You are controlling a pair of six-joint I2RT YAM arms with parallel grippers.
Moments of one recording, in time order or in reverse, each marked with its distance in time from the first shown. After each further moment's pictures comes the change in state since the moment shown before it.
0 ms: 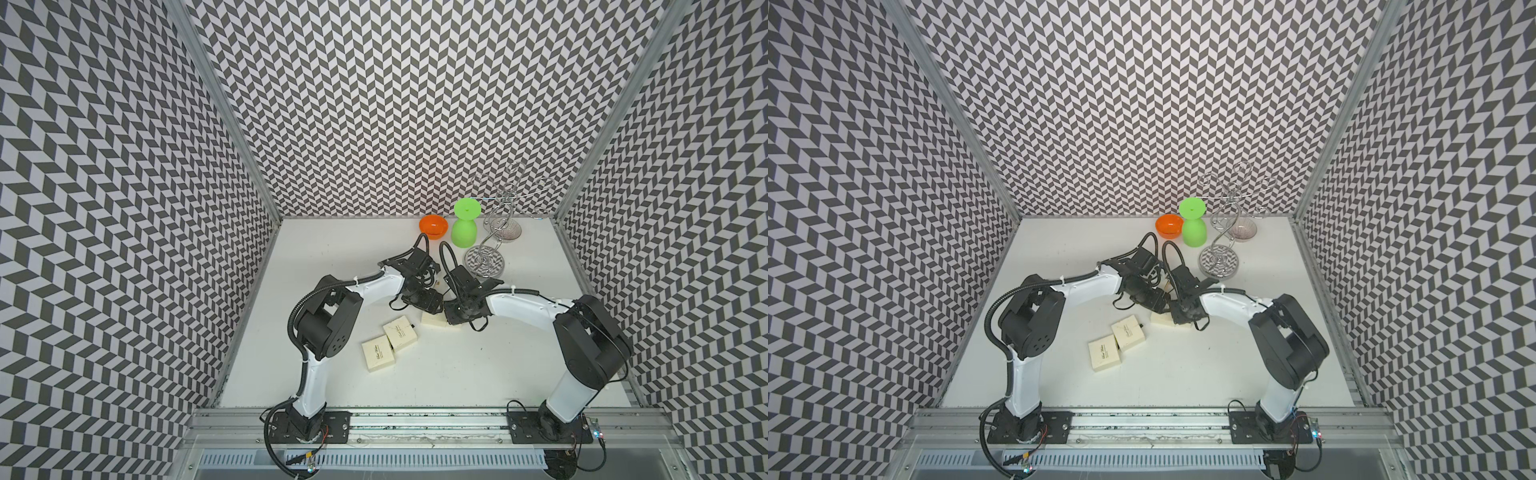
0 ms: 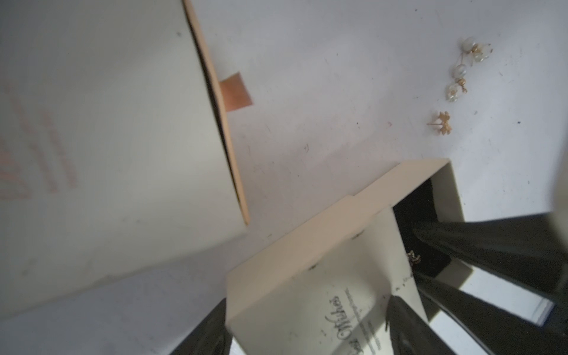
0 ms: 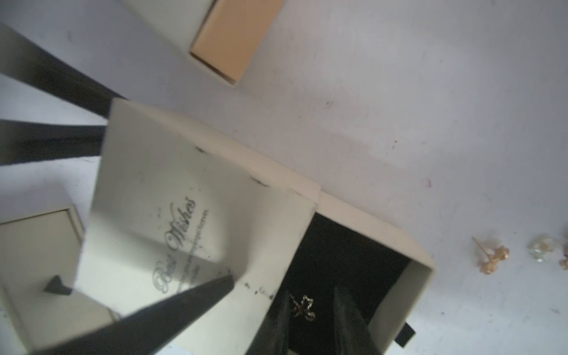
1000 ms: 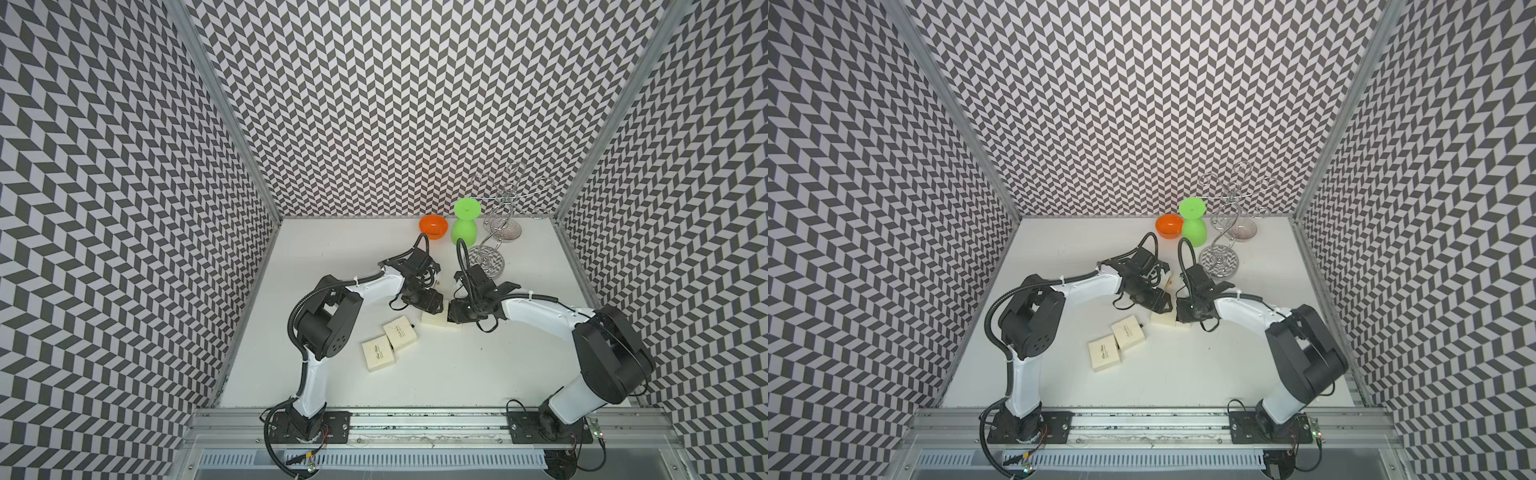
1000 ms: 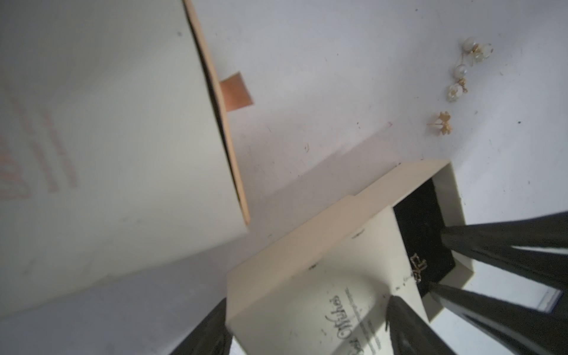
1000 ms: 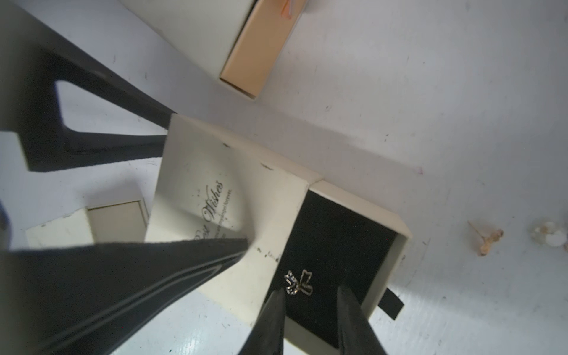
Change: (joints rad) left arm 0.000 0.000 0.000 0.000 0.000 0.000; right arm -0.078 -0.114 -0.103 0.085 -0.116 0.015
